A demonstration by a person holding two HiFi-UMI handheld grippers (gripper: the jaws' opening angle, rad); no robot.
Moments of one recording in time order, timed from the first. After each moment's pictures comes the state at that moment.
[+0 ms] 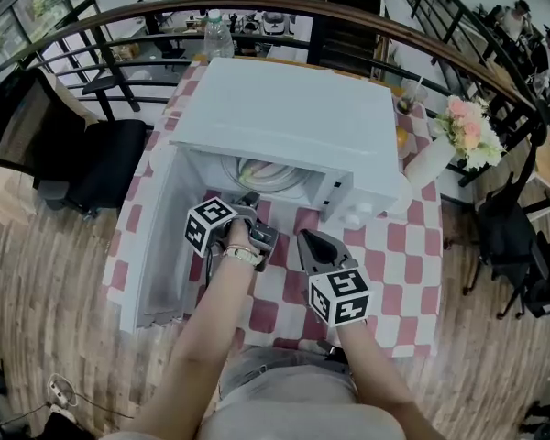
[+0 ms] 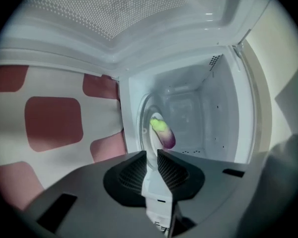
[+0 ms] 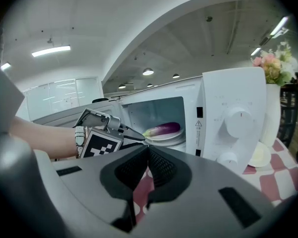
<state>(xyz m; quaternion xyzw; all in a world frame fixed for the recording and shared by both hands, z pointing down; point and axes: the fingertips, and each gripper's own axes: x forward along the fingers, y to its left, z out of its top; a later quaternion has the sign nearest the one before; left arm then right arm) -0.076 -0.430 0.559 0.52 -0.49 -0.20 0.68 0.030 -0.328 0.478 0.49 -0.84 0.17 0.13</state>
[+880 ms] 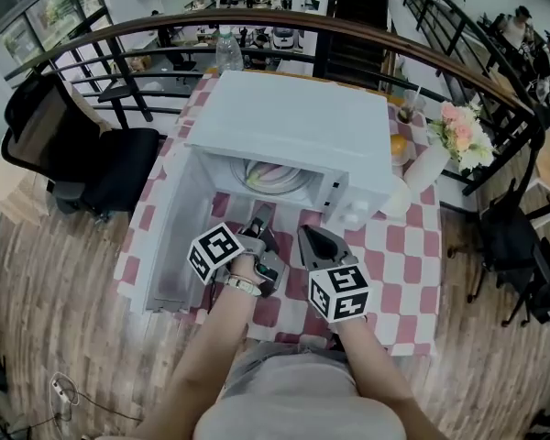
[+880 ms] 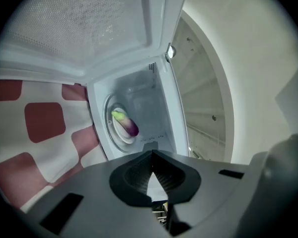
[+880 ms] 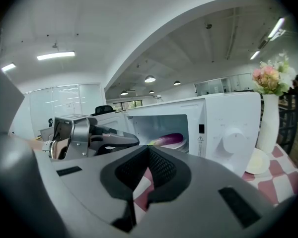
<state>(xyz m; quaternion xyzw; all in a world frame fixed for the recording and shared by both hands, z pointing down) -0.052 -0.372 0.468 0.66 -0.41 -0.25 0.58 0.027 -0.315 0.441 0.49 -0.85 0.15 0.09</state>
